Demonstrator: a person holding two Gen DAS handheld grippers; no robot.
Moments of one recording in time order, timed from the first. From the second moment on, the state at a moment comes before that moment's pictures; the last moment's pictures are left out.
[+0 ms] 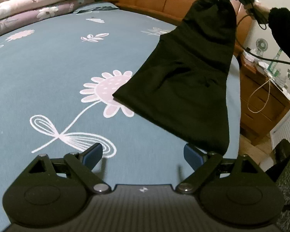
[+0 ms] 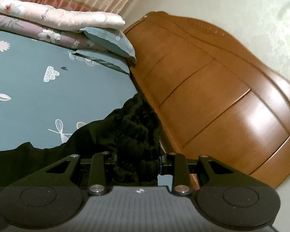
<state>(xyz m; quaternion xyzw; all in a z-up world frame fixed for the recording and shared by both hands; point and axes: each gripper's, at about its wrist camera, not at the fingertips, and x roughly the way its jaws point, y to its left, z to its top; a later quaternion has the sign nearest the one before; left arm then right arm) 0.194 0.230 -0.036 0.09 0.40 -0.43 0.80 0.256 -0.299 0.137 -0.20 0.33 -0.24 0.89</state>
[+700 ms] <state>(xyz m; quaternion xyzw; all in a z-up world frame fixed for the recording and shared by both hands) 0.208 0.192 -0.008 0.11 0.41 -0.41 0.81 0.230 -0.348 0.070 -0.11 0.33 -0.19 0.92</state>
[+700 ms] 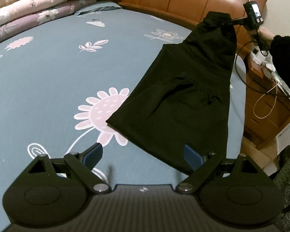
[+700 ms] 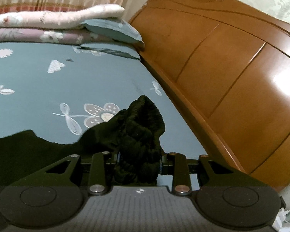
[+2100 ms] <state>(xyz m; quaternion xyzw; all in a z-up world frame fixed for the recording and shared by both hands) 0.197 0.225 -0.022 0.07 0.39 -0.43 0.81 0.175 0.008 0.073 -0.40 0.23 0.05 0.89</state>
